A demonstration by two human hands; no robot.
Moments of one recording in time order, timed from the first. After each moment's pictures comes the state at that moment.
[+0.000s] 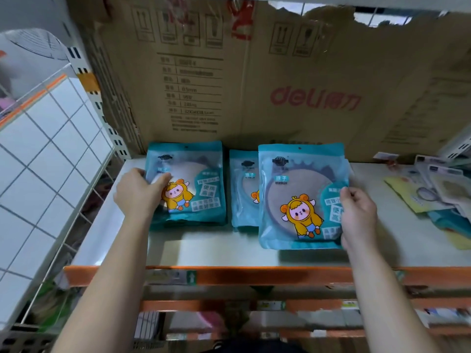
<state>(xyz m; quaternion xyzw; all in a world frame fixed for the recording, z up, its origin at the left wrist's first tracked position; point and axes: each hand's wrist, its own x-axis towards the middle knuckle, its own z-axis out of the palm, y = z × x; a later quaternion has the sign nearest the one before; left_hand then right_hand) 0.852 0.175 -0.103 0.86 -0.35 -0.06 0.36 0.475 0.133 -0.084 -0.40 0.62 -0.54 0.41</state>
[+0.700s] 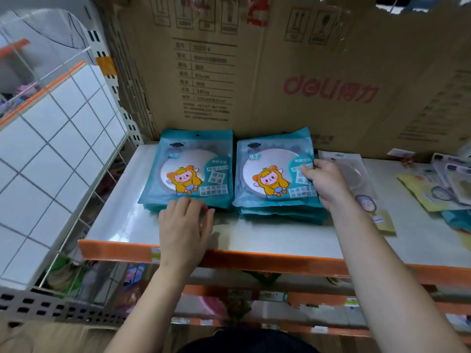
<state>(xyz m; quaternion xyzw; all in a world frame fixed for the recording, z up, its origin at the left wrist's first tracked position) 0.754 0.263 -0.133 0.73 -0.59 0.11 0.33 0.524 0.085 -0.069 -0.49 0.60 -0.34 0.53</state>
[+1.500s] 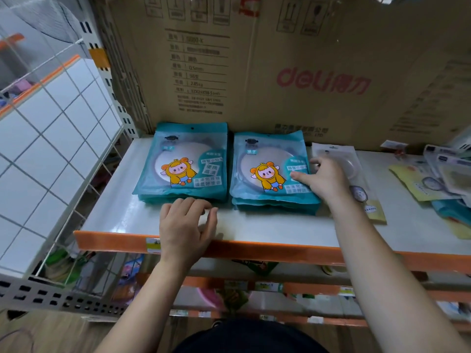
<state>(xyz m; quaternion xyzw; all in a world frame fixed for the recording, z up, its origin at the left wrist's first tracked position) 0.740 0.267 -0.139 0.69 -0.62 0.15 0.35 0.500 0.086 -0.081 -0.66 0.67 -0.22 0.26</state>
